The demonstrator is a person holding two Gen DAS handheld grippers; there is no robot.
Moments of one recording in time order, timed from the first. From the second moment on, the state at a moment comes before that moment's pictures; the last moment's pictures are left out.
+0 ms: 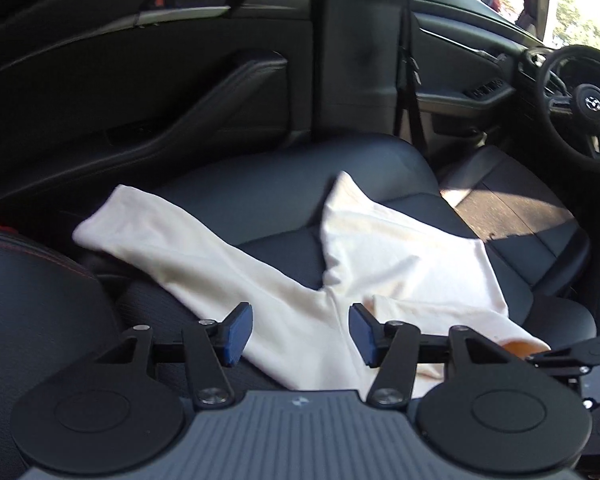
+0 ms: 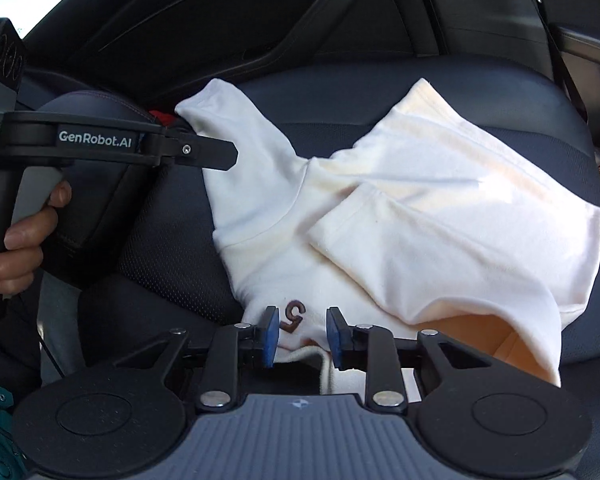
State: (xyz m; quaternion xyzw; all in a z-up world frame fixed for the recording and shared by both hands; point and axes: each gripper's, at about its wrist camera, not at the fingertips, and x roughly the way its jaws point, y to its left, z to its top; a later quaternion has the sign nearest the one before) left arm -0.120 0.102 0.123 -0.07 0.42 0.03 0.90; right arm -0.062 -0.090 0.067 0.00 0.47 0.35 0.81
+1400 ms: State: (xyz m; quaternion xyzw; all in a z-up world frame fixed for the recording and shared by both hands) left arm -0.050 0.085 0.145 -0.12 0.41 0.13 0.89; right arm -0.039 -0.132 0.089 0.10 0.39 0.31 0.86
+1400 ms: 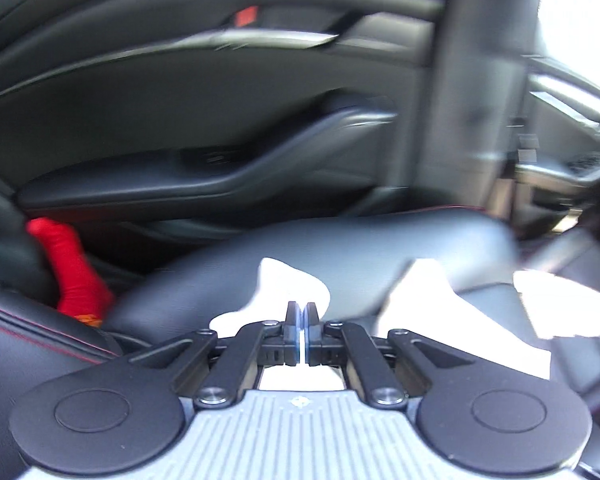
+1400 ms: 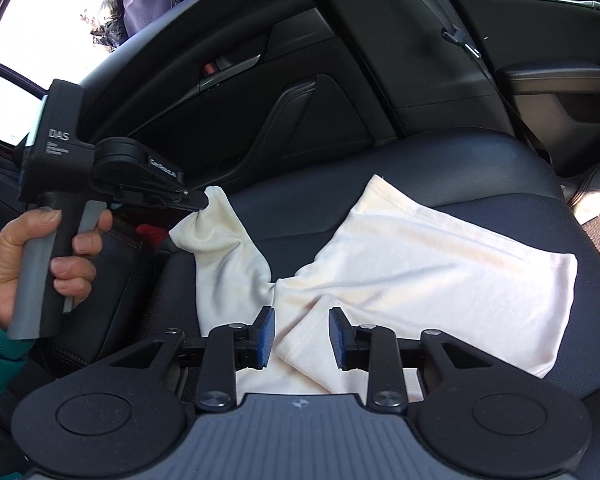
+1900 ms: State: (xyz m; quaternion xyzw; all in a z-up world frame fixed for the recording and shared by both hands) left arm -0.073 0.014 0.129 -0.11 0.45 -0.08 0.88; right arm -0.039 -0.178 0.086 0.11 0.39 0.20 0.89
